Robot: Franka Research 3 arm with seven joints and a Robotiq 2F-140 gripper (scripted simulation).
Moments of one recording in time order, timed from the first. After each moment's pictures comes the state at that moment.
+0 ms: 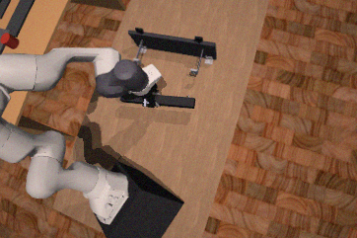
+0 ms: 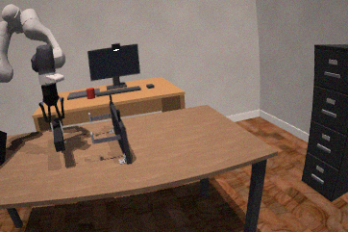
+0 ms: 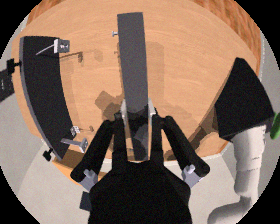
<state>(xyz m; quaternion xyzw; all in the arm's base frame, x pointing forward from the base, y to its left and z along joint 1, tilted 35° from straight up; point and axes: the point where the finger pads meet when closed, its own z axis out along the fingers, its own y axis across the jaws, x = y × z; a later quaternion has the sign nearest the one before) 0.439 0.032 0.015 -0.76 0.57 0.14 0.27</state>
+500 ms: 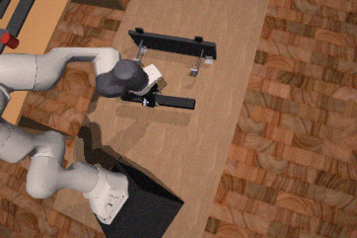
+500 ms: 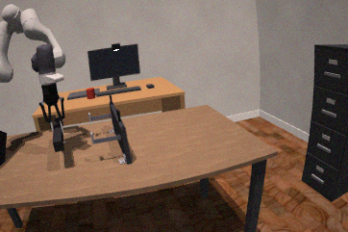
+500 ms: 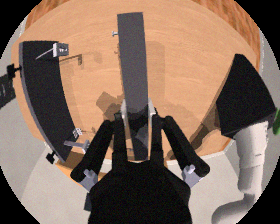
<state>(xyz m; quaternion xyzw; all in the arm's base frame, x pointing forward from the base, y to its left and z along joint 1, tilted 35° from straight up) 0.441 0.031 0.015 -0.75 0.59 0.14 0.27</state>
